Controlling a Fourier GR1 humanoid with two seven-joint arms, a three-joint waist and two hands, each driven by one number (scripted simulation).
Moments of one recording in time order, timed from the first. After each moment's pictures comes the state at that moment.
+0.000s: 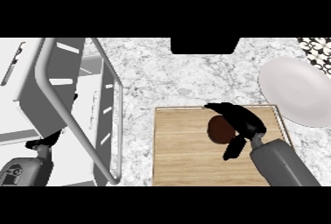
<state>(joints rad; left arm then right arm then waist) -0.16 0.31 -0.01 -1.42 0.12 0.07 0.17 -0.35 -0.30 0.34 -1.26 0.66 0.33 0.09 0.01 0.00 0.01</state>
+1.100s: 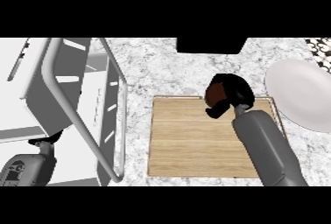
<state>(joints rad) -0.18 0.29 0.00 -1.42 0.12 0.03 0.17 -0.60 -0.12 0.10 -0.99 0.85 0.04 0.33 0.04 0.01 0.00</state>
